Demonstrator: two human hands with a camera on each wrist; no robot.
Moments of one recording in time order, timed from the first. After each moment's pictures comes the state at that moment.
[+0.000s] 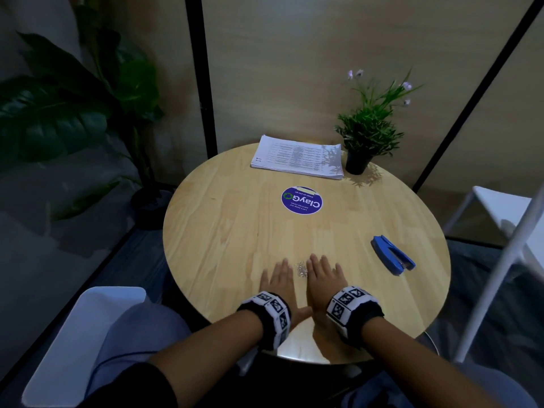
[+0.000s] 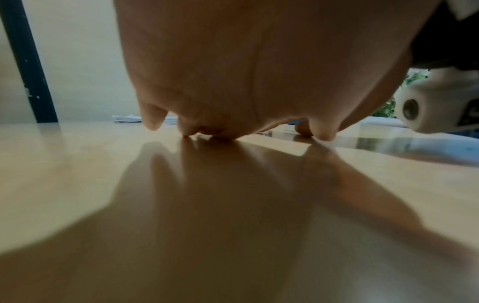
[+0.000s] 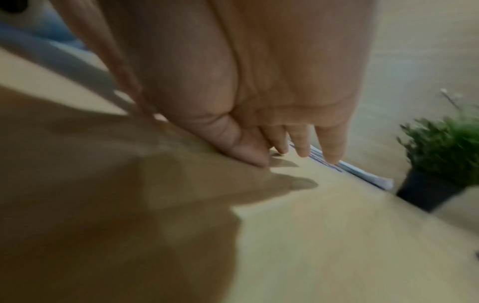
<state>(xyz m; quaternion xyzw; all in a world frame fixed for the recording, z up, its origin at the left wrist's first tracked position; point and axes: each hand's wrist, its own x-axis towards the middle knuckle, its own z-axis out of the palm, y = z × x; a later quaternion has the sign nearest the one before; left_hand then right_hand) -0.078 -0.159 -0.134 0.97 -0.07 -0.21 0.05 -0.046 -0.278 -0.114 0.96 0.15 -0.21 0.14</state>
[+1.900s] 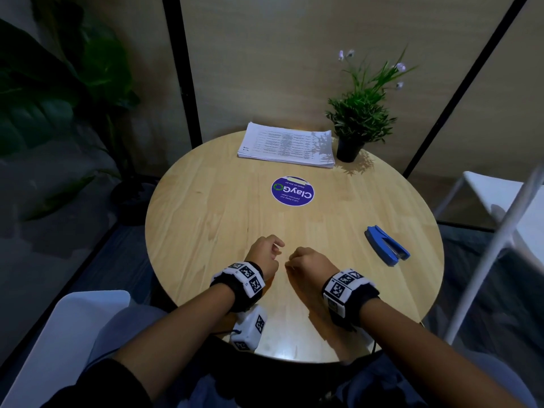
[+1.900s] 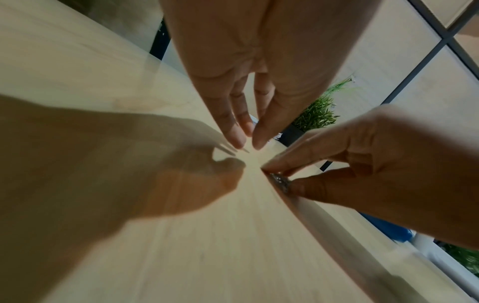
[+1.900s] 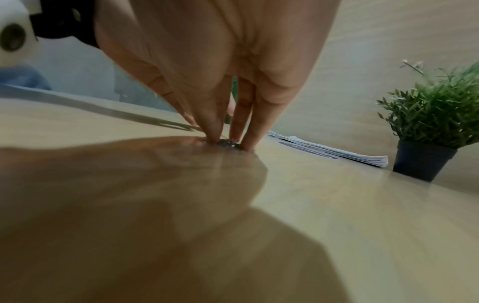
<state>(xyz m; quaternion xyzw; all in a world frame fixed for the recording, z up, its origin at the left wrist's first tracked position) -0.019 -0.133 -0.110 0.90 0.04 -0.10 0.42 -0.016 -0.279 -0.109 0.95 0.27 -0.12 -0.08</state>
